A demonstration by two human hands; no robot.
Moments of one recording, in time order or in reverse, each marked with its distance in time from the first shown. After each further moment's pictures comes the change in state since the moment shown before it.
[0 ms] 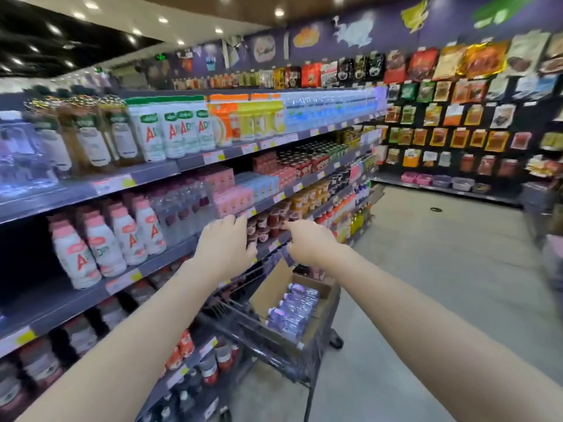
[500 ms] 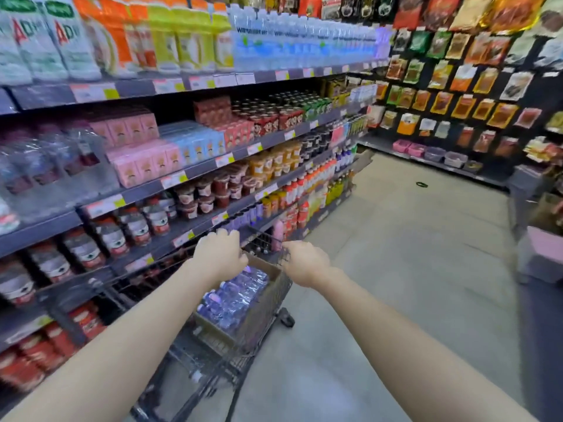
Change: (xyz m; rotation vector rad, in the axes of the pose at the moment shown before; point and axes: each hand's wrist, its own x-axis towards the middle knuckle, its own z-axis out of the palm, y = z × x) left_hand 0.217 0.173 0.212 -0.063 -0.365 -0.084; right_hand 0.110 0.290 0.126 0.066 -0.267 0.130
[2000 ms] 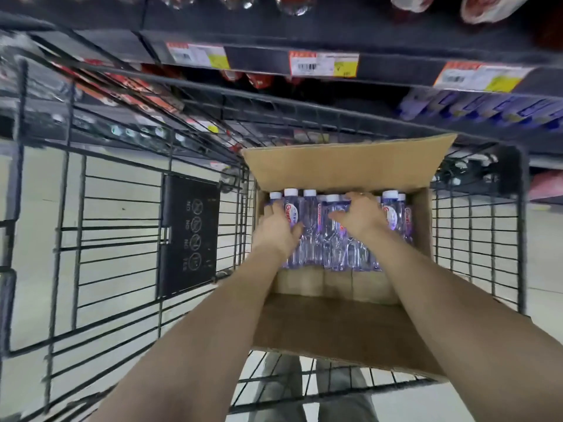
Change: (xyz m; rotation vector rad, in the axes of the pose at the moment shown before) left_hand 0.294 -0.084 0.486 -0.786 -0.327 -1.342; right_hand 0.553 -0.016 0.428 -0.111 -0.808 -0.396
